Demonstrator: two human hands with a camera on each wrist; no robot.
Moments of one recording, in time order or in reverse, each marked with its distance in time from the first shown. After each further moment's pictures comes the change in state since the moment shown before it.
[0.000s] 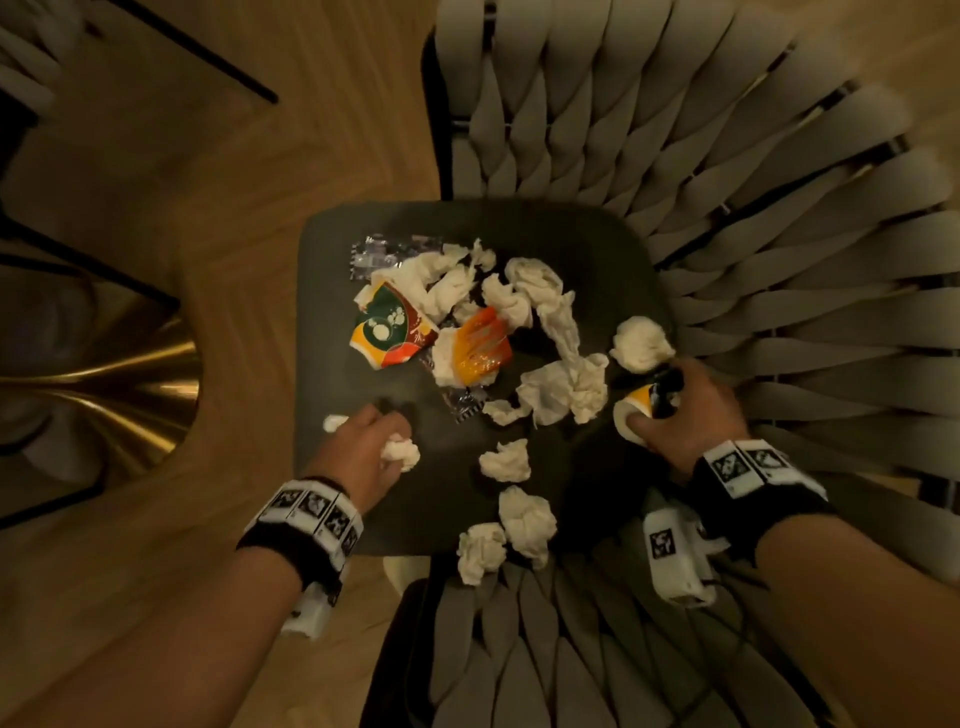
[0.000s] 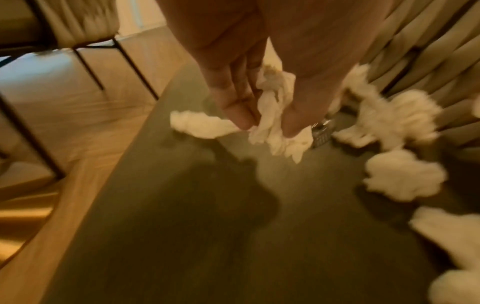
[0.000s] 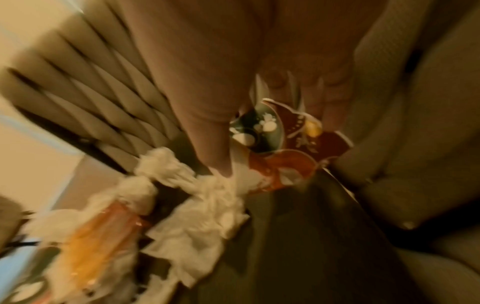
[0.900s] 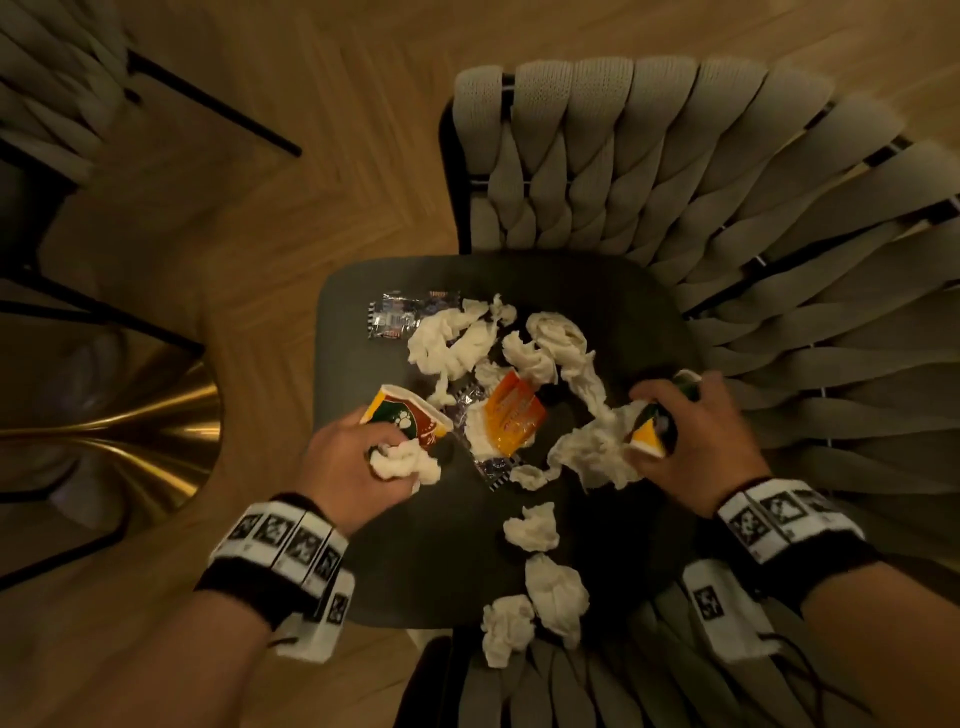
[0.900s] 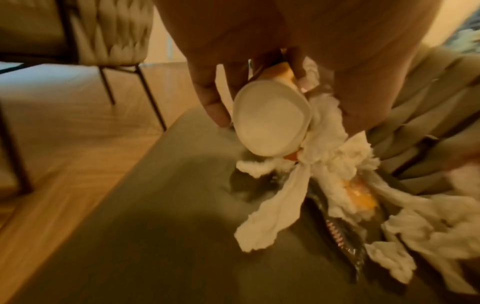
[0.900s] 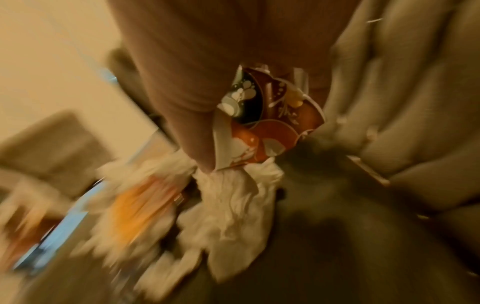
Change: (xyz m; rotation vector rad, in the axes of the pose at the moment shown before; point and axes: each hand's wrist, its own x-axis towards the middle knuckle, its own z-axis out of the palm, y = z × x) left_hand 0.025 0.013 -0.066 -0.209 0.123 0.027; right_hand 0.017 -0.036 0.000 -0.181 0.026 -0.364
